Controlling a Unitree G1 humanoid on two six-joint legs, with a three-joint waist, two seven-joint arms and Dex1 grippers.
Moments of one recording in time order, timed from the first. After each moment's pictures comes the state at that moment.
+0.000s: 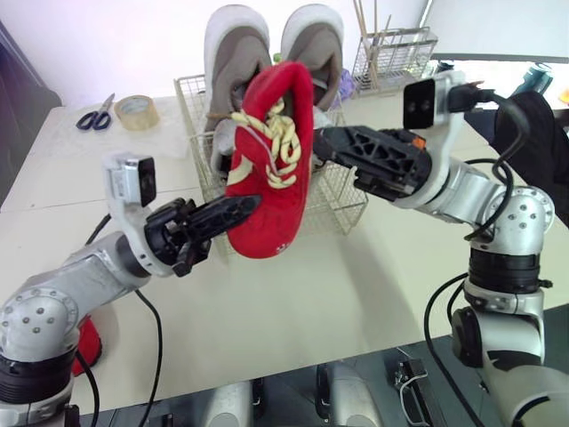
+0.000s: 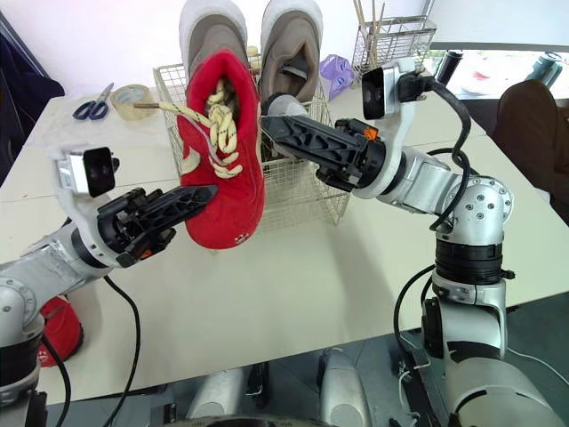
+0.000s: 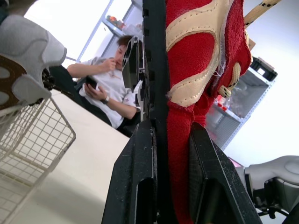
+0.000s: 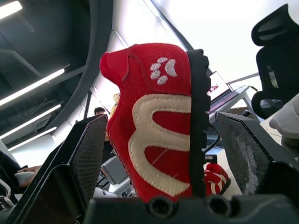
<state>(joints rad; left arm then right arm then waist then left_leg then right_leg) -0.25 0.71 0.22 -0.52 -1.69 0.79 -0.45 -0.81 -0.47 -0.17 -0.08 1.64 1.10 0.54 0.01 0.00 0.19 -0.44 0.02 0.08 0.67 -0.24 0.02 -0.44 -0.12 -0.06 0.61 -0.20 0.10</state>
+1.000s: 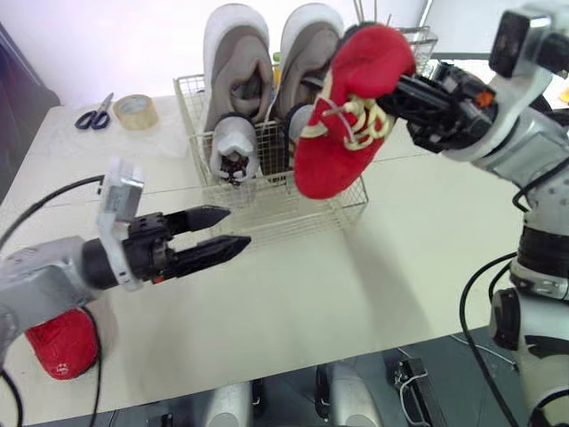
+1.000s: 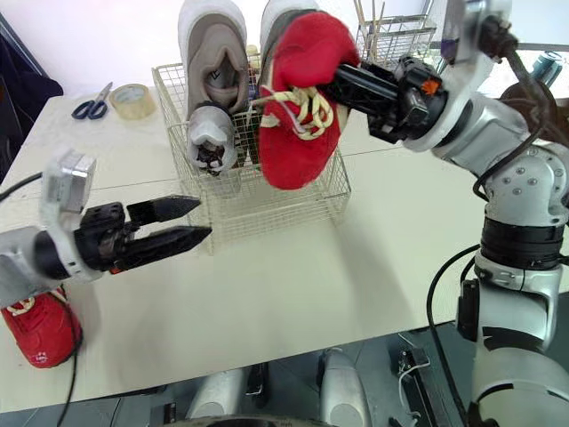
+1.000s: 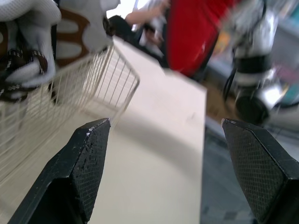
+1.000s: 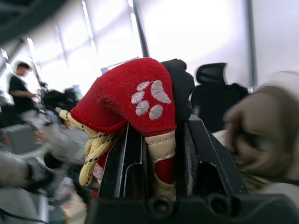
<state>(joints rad) -0.11 1.05 0.44 -0.67 -1.62 0.89 -0.42 -0.92 -0.70 -0.18 0.00 1.08 0.76 0.99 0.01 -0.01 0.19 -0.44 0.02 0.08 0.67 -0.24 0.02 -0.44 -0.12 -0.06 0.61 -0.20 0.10</state>
